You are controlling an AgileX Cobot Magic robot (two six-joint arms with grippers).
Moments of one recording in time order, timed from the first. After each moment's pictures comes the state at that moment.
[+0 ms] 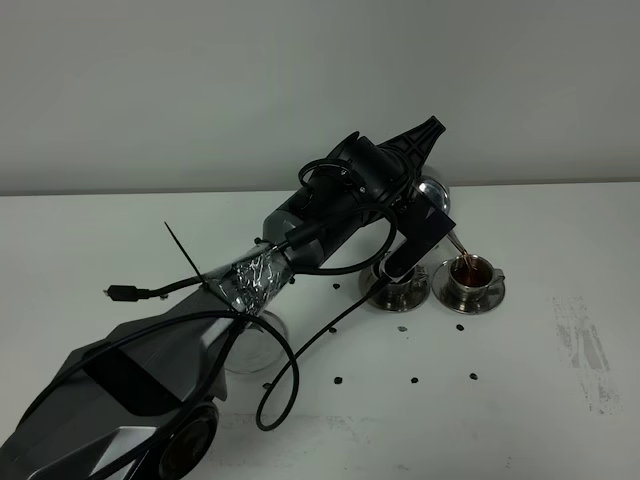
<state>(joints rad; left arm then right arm) -0.67 2.68 -2.64 0.50 0.69 1.63 -0.10 -0.01 -0.52 0.02 1.11 -0.01</state>
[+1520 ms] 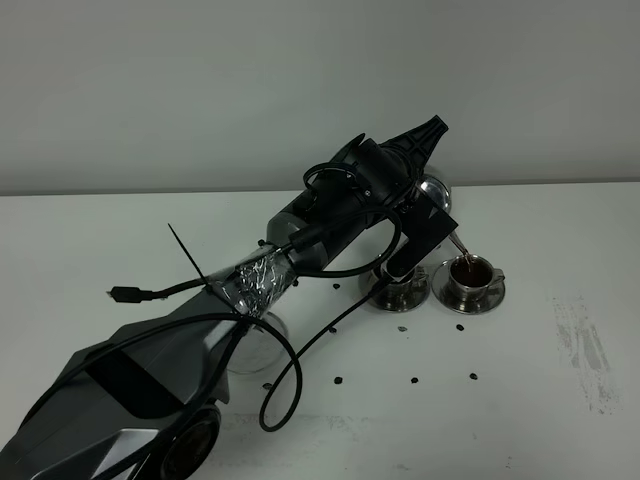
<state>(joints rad) -0.68 2.68 -2.64 0.54 0.69 1.60 -0.10 -0.01 -0.52 0.02 1.11 -0.01</state>
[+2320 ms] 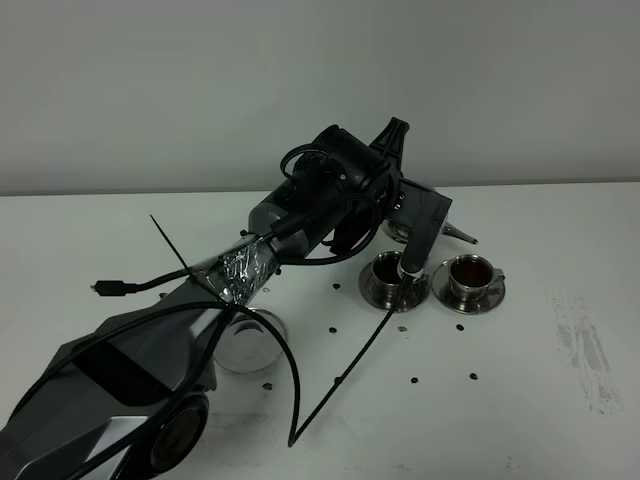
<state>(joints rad) -0.64 2.67 -2.64 0.35 0.80 1.32 -0.10 -0.01 -0.52 0.02 1.11 -0.01</state>
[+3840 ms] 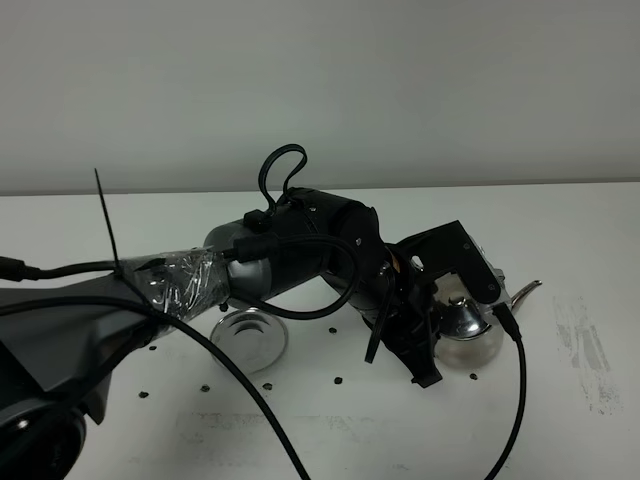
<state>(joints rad) -0.73 2.21 -1.76 -0.21 0.64 0.69 -0.10 -0.01 -0.52 0.02 1.11 -0.01</state>
